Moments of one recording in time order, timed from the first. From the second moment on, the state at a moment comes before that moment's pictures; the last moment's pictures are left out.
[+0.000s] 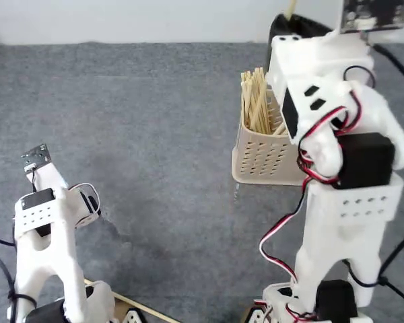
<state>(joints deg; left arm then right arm) -25.1 -24.2 56.4 61.5 18.3 -9.3 -16.2 -30.8 69.9 -1.4</state>
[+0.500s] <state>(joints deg) -25.1 -24.2 56.4 61.5 18.3 -8.8 -15.2 -26.7 69.3 2.6</state>
